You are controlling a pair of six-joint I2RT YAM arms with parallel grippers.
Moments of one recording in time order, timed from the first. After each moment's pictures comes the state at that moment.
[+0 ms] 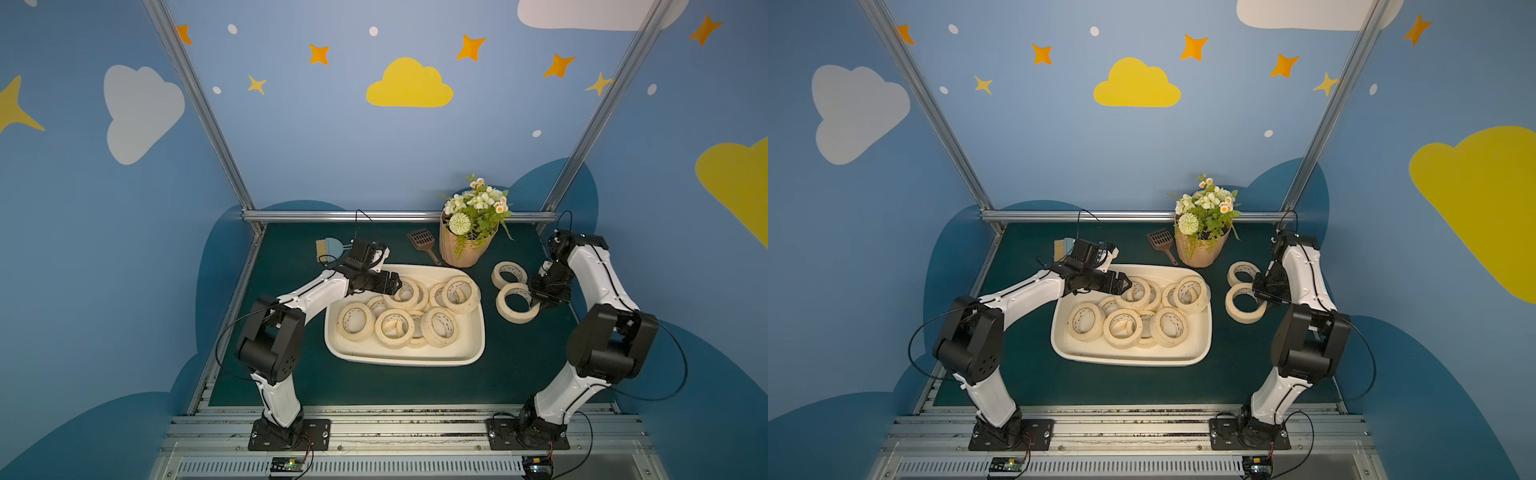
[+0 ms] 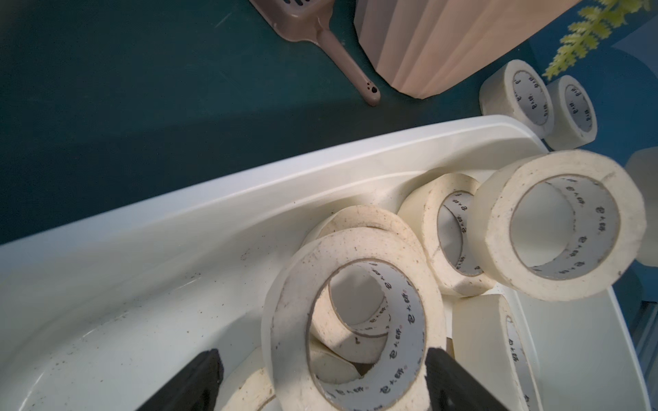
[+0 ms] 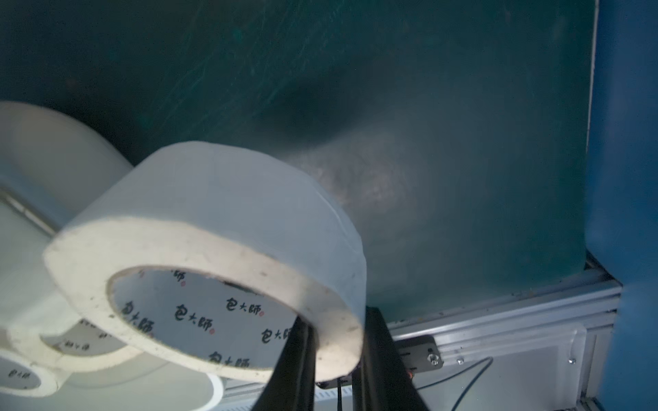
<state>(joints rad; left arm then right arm) -0.45 1.81 1.27 -0.35 0.30 -0.22 -0.15 1.84 1.65 -1.44 -0.03 0.16</state>
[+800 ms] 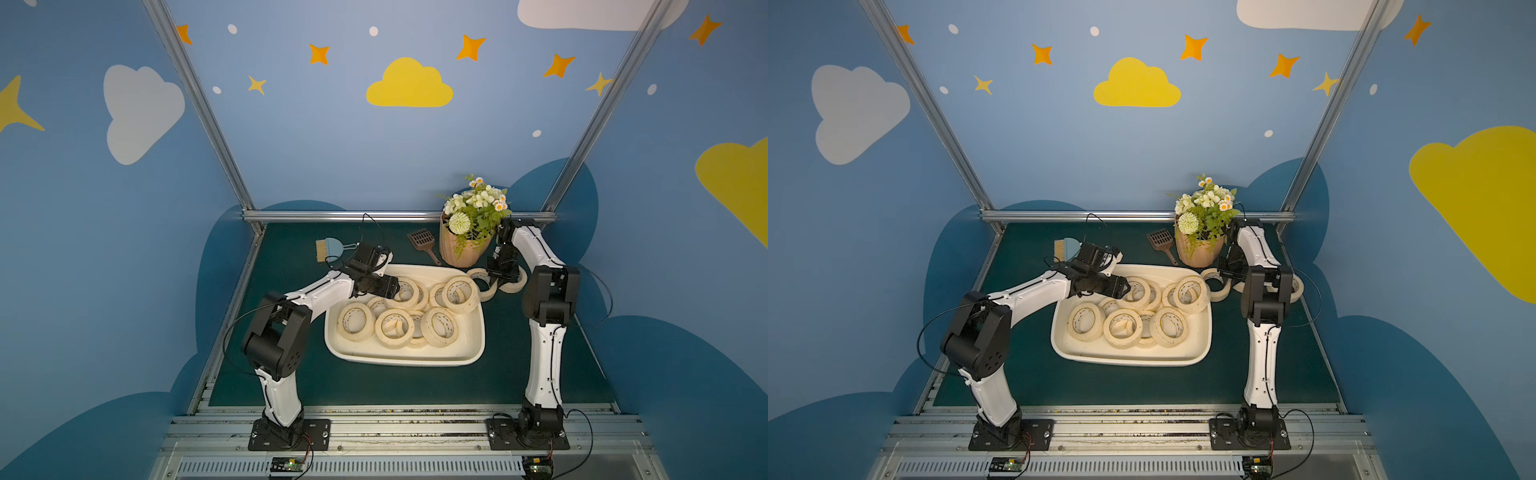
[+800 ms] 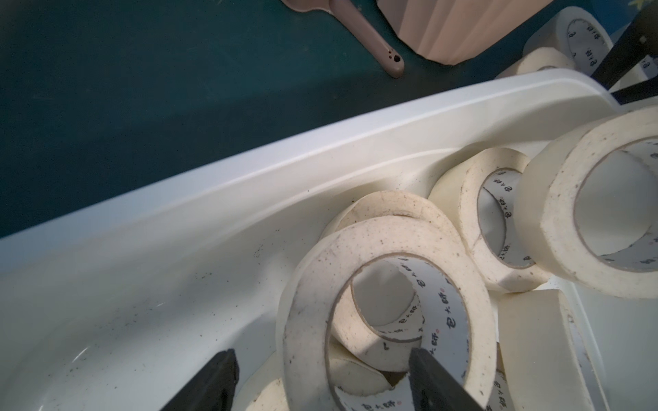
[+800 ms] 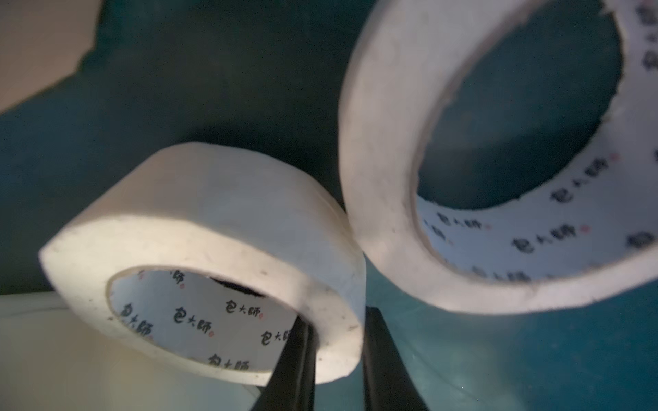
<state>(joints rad) -0.46 1.84 1.28 -0.35 0.23 -0.16 0.03 2.42 2.22 -1.44 -0.06 0.21</state>
